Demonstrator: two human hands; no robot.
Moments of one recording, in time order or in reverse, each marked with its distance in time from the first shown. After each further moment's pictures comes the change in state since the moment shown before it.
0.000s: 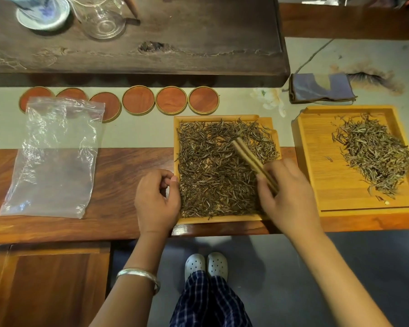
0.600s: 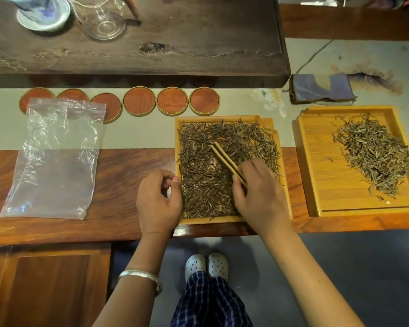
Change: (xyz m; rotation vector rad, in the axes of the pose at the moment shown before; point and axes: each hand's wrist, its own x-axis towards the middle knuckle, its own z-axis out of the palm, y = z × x) left_hand 0.000 0.001 -0.001 -0.008 -0.008 0.005; right_hand 0.006 -0.033 0.028 -0.021 -0.067 -0.016
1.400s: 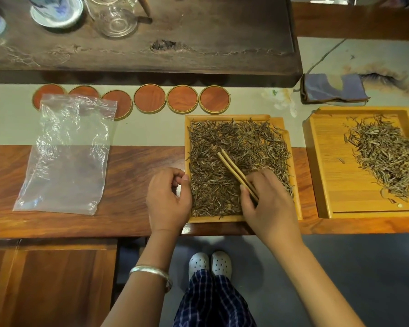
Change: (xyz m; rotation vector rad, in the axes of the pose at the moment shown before) left_hand 0.000 0.004 -0.001 0.008 0.009 -0.028; right_hand -0.020 -0.006 0.003 0.060 0.007 0.045
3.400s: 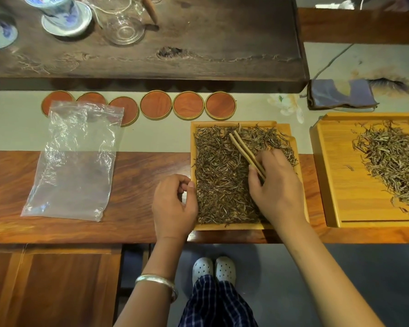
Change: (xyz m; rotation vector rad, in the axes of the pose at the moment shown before) left_hand 0.000 -0.003 0.001 -0.011 -0.013 -0.005; right_hand 0.046 0.006 0.004 -0.058 0.092 0.004
